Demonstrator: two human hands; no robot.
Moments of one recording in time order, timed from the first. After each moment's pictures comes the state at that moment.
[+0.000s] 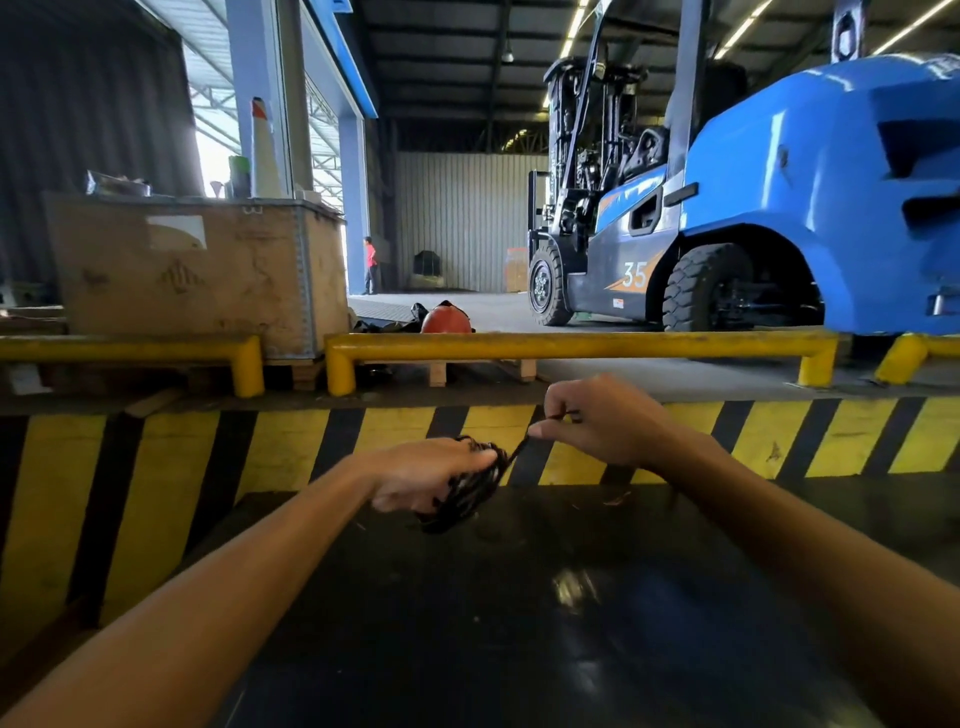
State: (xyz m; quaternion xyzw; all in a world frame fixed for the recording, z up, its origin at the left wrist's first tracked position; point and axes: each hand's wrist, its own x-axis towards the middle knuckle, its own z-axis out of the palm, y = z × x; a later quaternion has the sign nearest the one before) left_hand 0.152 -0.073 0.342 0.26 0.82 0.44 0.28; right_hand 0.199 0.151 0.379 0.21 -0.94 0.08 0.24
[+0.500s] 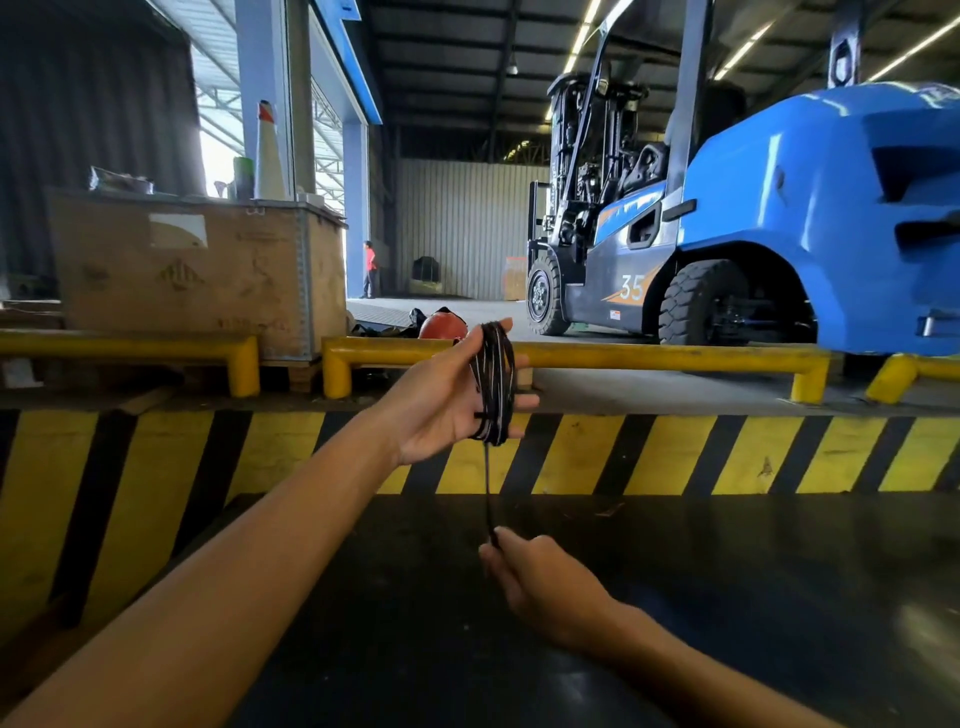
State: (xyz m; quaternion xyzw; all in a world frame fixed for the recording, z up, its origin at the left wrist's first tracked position) left_hand 0.176 -0.050 0.395 0.32 0.55 0.74 0.21; right_hand 0.234 0.094 0.266 0.19 -0.94 0.26 0.11
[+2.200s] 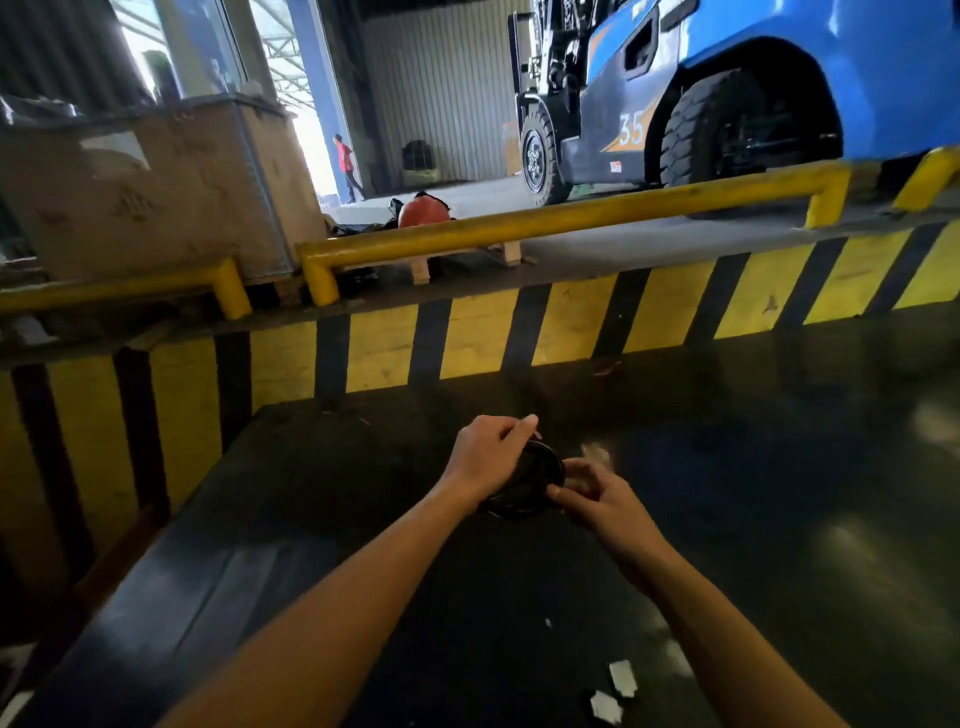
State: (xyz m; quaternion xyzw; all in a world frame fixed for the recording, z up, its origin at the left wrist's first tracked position) left_hand 0.209 0.052 0.210 0.20 0.88 0.44 -0.01; right_hand 0.279 0.193 0.154 -0.02 -0.74 0.67 0.05
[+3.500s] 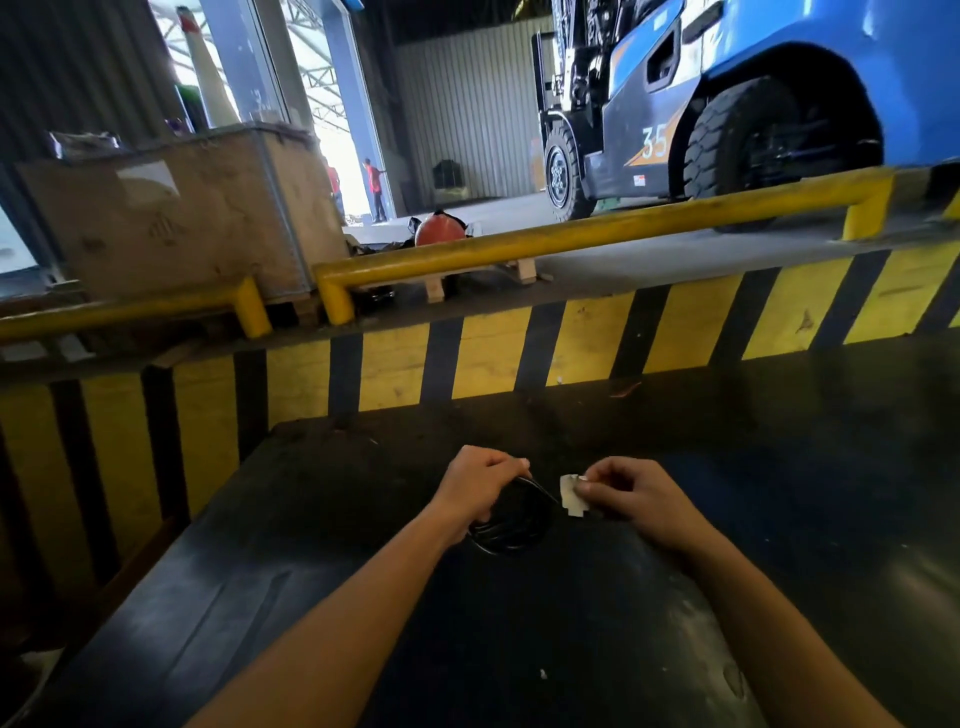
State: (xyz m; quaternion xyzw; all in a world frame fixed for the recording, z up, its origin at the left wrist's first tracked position) left_hand 0.183 0.069 0.194 0.11 0.86 0.49 0.06; right_hand 0.246 0.266 0.177 0.05 -0.82 0.57 0.06
